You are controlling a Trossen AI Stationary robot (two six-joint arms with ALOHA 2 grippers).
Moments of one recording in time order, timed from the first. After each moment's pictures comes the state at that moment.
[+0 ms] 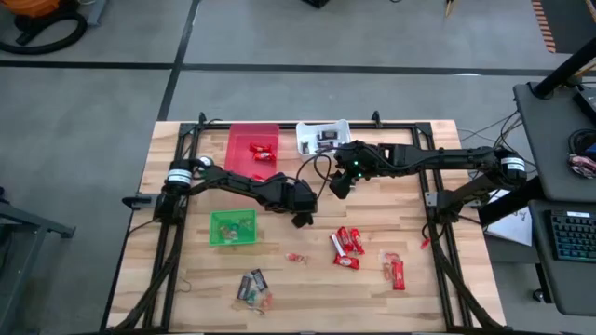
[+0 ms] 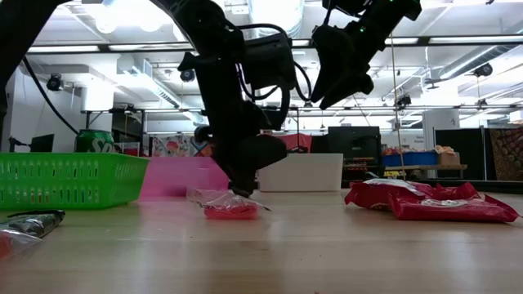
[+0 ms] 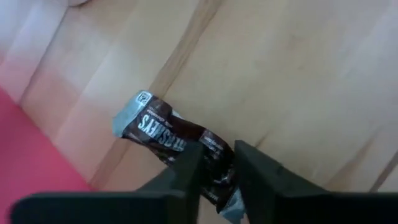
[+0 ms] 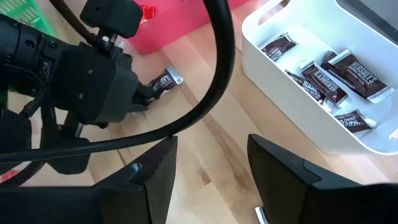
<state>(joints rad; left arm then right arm) -0.01 2.06 1.36 -0.61 -0.44 -0.53 -0.19 1.41 1.07 -0.50 0.13 0.34</state>
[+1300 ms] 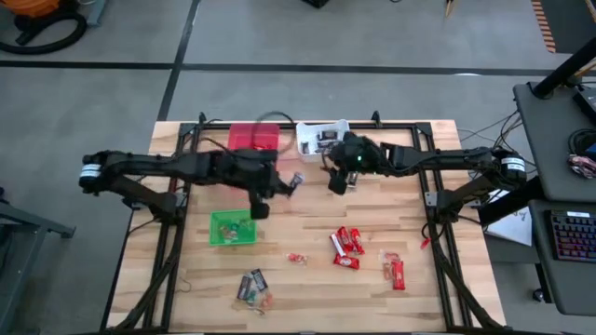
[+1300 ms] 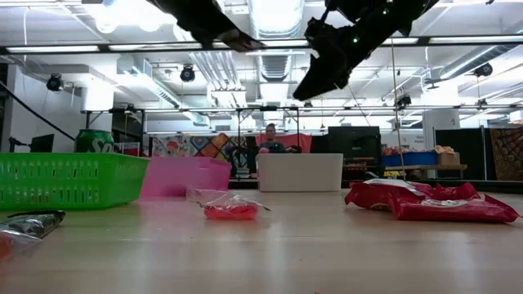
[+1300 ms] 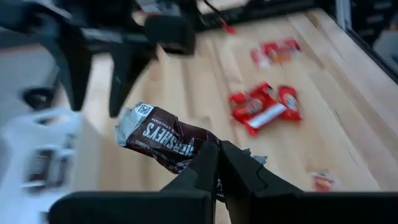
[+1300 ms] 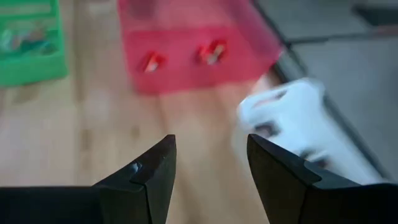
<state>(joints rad) 0.04 1.32 1.08 -0.31 0.07 0.22 -0.23 1.41 0.97 -0.18 0.13 -0.06</state>
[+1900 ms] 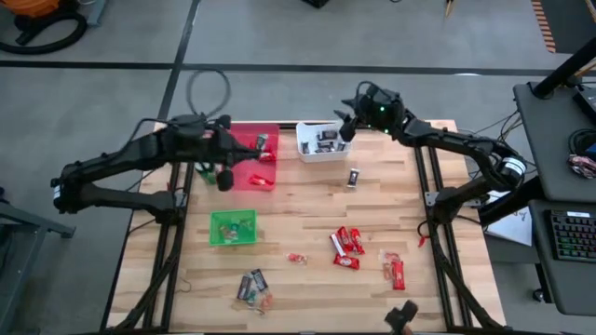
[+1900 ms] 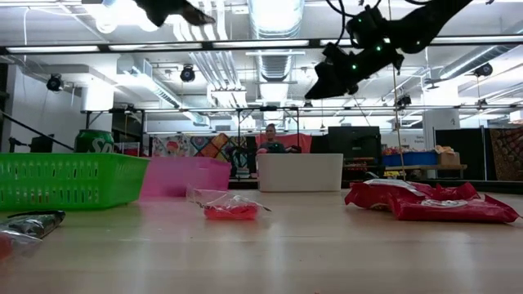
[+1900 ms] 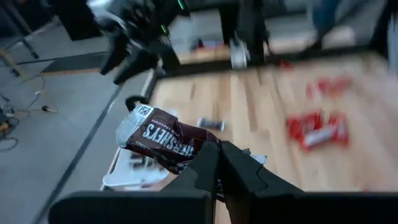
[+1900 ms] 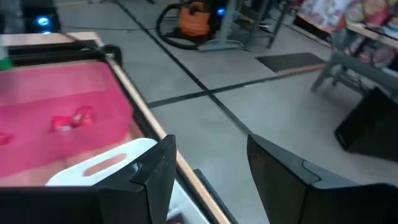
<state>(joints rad) 0.29 0.95 1.05 -0.46 0.11 0.25 -0.70 1.42 0.93 0.22 -0.05 -0.23</state>
